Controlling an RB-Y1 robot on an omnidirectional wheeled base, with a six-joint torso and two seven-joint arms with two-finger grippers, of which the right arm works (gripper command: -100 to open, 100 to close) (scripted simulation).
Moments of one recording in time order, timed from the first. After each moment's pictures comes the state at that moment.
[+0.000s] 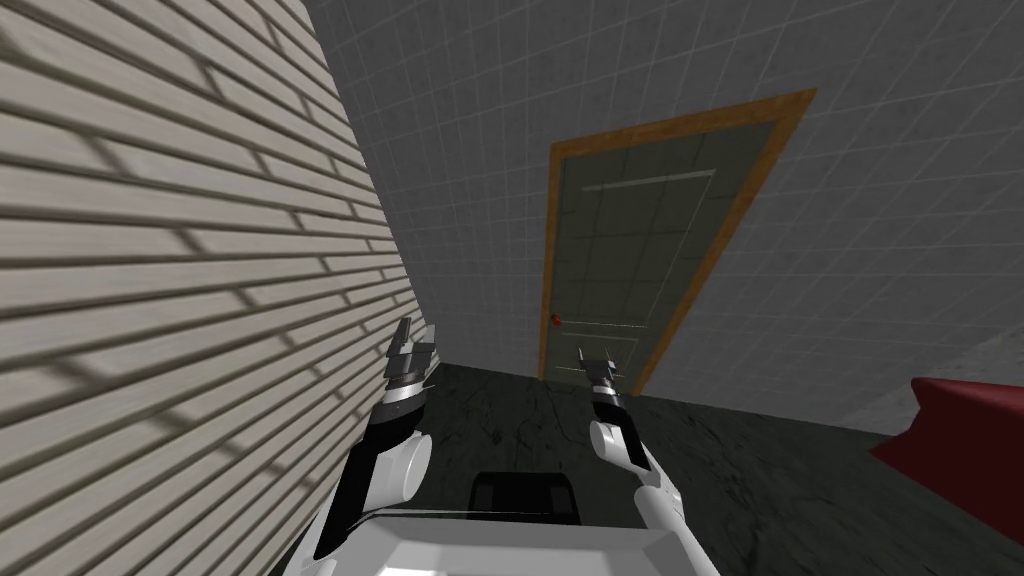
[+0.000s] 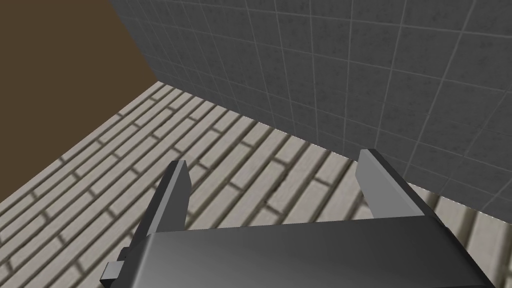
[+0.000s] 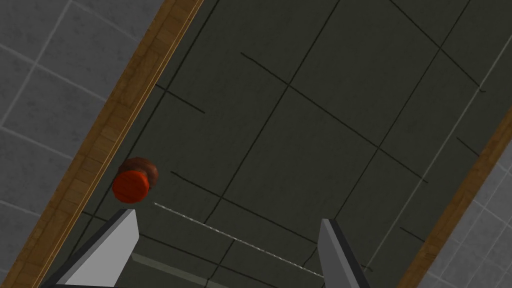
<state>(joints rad) 0.09 -0.10 -0.06 -1.28 -0.36 -0.69 -0.82</state>
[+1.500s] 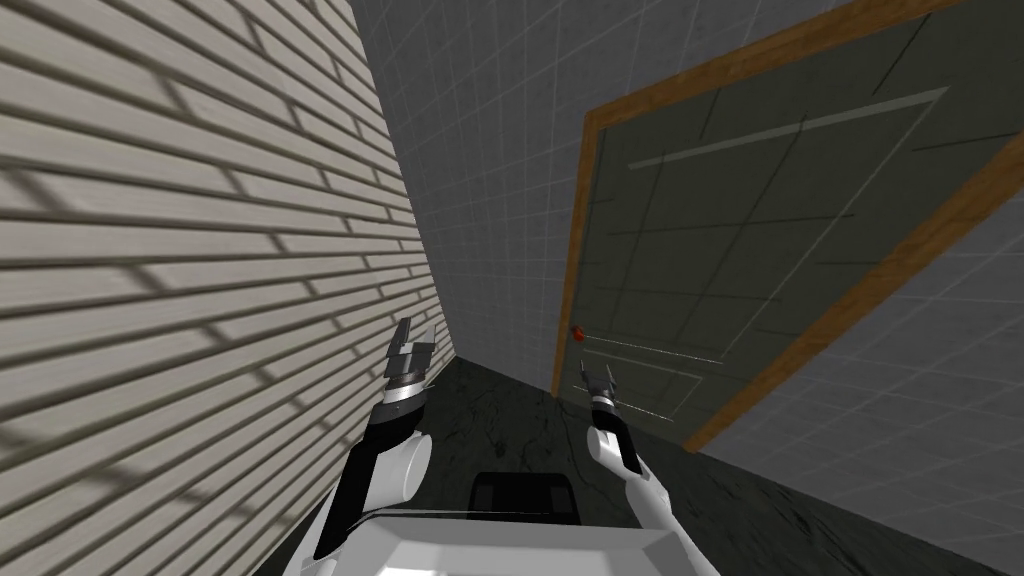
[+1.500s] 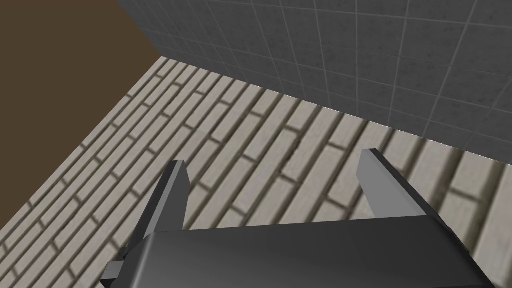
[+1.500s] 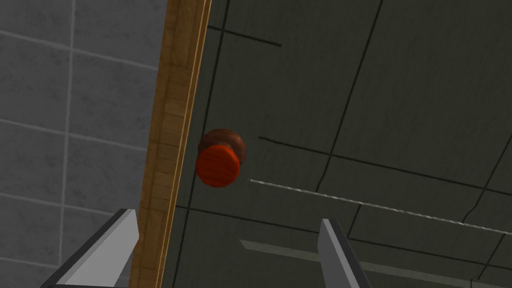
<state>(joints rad) -0.06 -0.12 -0.06 -0.87 -0.50 -0.79 -1.09</state>
